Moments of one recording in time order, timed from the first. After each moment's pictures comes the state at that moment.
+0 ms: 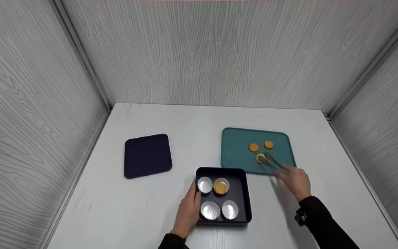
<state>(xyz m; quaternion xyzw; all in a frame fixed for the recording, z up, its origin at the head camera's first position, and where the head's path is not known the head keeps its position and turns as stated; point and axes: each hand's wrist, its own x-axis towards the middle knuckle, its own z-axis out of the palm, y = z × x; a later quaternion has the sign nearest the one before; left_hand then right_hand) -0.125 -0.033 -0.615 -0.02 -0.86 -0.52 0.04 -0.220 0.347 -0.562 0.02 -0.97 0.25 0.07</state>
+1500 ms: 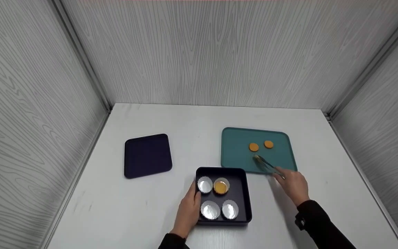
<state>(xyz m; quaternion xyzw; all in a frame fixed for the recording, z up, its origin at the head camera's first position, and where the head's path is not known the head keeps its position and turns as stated) -0.125 -0.034 -0.617 -0.02 -0.85 -0.52 0.04 -0.210 0.340 -0.580 0.11 -0.96 0.20 0.18</state>
